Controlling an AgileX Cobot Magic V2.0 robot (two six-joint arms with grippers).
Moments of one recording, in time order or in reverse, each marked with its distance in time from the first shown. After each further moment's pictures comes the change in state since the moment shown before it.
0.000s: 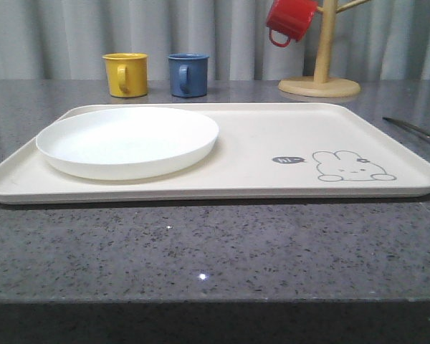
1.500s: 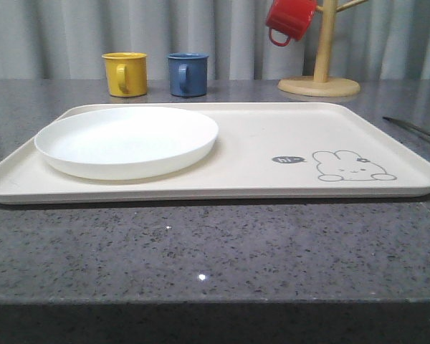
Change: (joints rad) left arm 0.000 0.000 0.004 -0.001 -0.004 -0.002; right arm 0.044 0.864 -0.472 -0.039 0.351 -0.021
